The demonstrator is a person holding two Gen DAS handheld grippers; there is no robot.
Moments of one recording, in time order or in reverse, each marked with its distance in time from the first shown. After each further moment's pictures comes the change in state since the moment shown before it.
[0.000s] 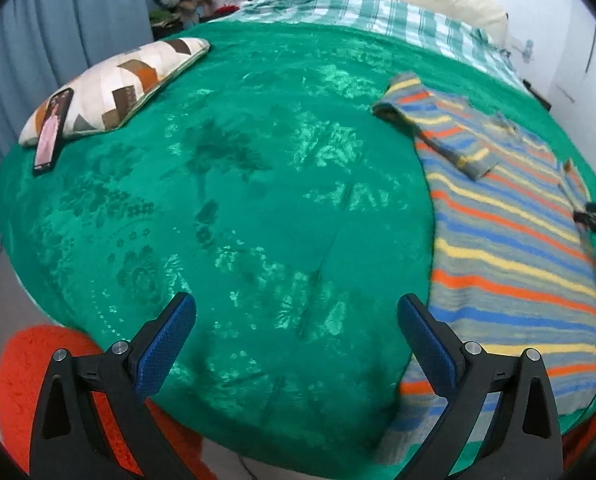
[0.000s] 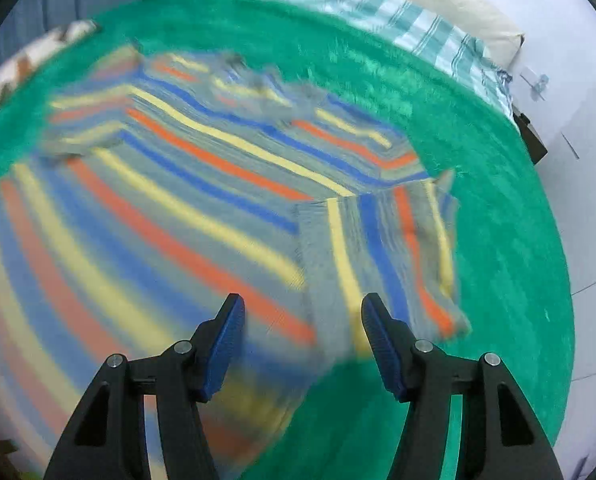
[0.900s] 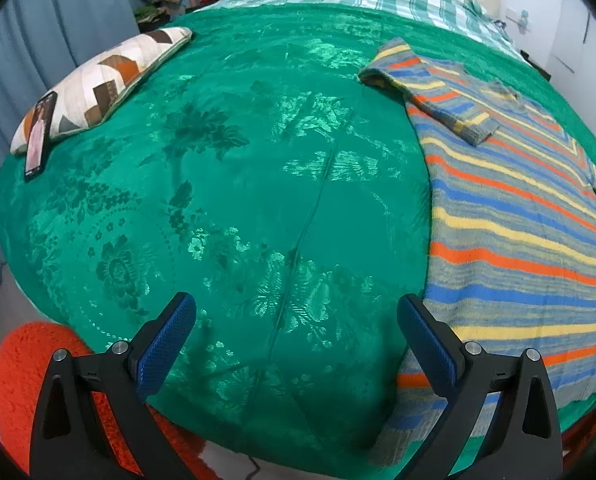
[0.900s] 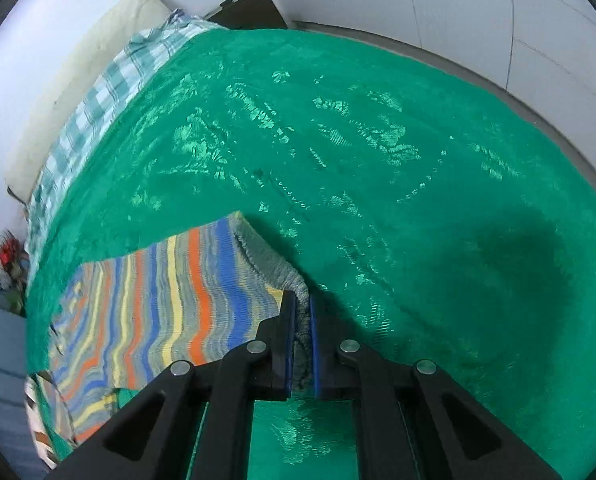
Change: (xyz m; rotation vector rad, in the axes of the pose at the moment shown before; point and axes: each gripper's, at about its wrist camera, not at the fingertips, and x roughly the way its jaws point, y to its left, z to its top) left arm 0.008 -0.021 -0.010 0.059 0.057 0.017; right arm -0.006 -0.273 -0.198 1.195 -0.017 0.060
